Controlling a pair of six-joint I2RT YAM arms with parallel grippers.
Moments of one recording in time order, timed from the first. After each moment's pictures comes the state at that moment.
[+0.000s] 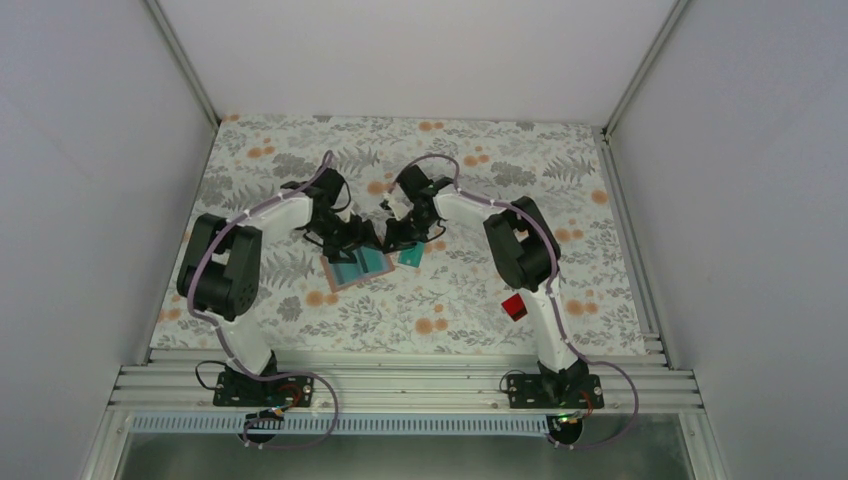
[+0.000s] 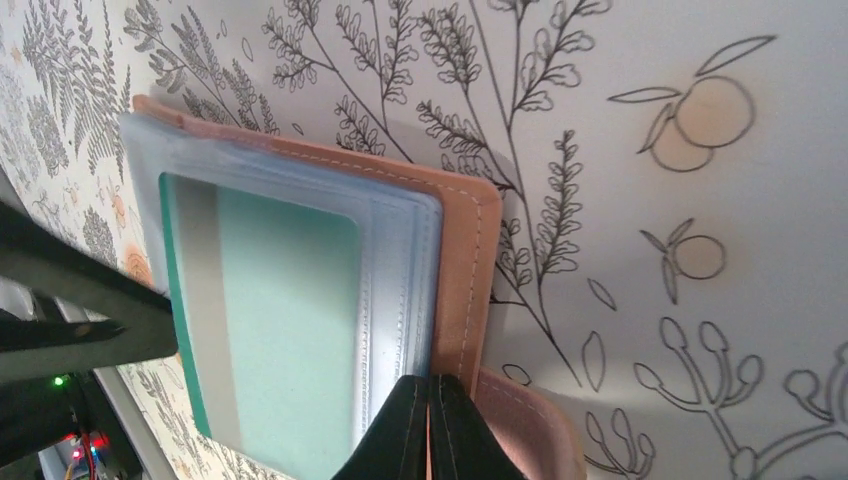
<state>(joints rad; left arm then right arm) -0.32 1.81 1.17 -0.77 0.59 -0.54 0.64 2.28 1.68 -0.69 -0.63 0.24</state>
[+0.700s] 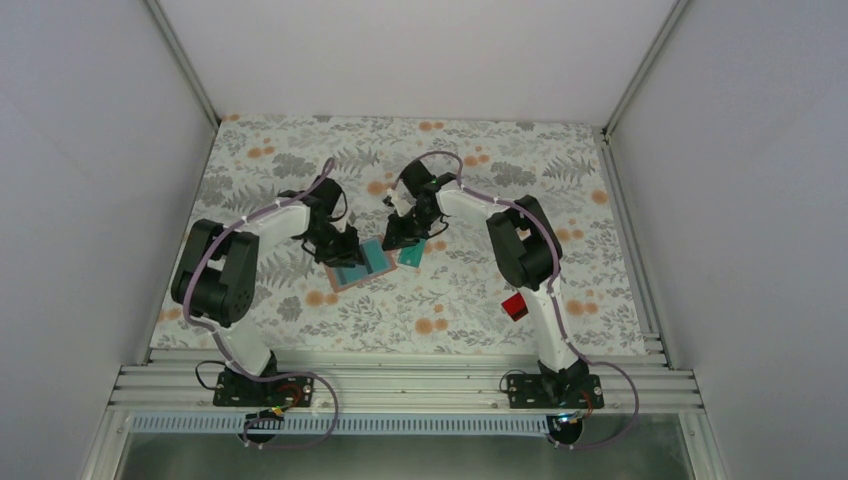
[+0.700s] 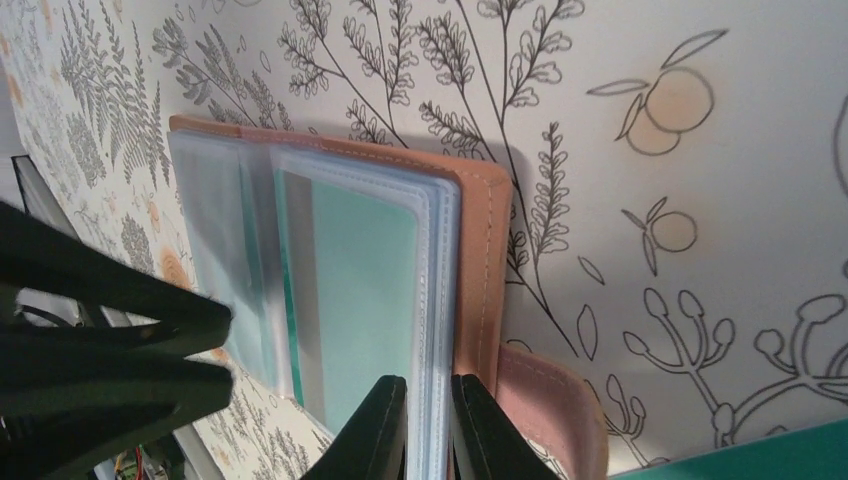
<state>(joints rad) -0.32 1.73 1.07 -0.77 0.47 -0.43 0.62 2.28 1.72 -0.75 -0.66 0.26</state>
